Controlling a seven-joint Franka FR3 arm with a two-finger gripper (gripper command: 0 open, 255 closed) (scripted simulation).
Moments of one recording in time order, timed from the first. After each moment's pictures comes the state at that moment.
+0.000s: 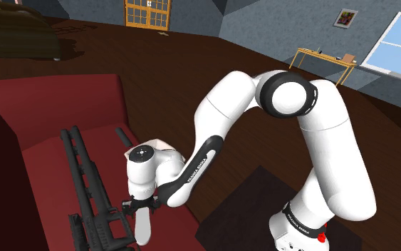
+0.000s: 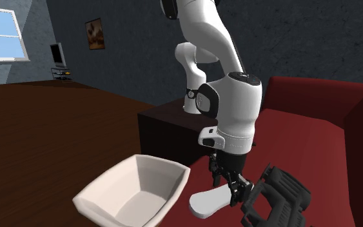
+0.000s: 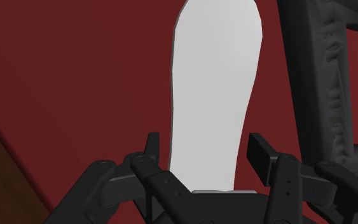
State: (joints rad) arm 0.32 0.75 0.34 -2.00 -0.55 2.63 1.55
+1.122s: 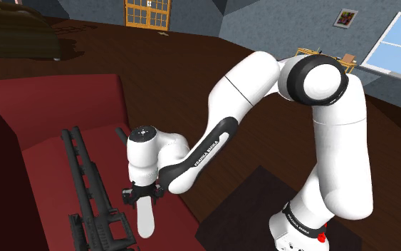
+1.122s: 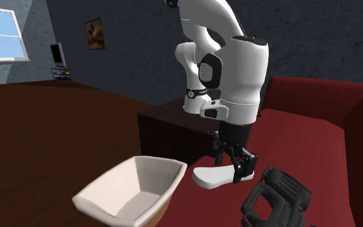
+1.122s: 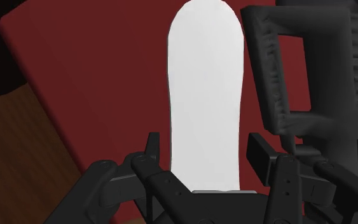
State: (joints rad) arm 0.24 0.57 0.44 -2.08 -0.46 2.52 1.48
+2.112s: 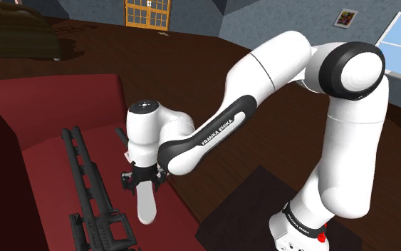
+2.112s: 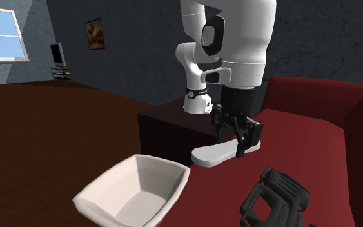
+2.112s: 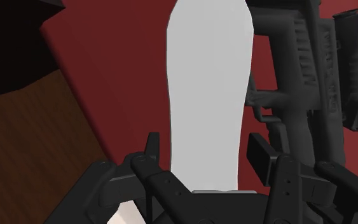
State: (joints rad) arm 0.17 0.40 0.54 -2.09 -0.33 2.38 1.40
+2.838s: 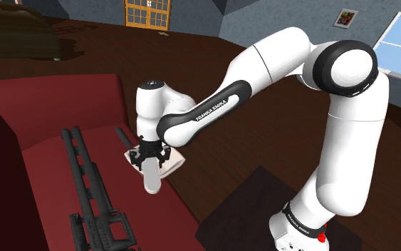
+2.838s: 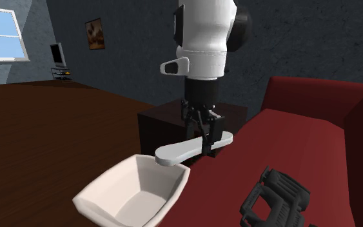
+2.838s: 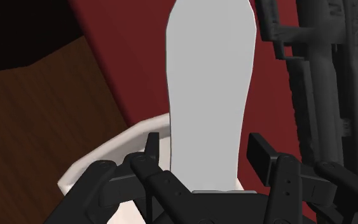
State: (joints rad) arm 0.06 0.40 0.51 -2.03 -0.30 2.32 1.23
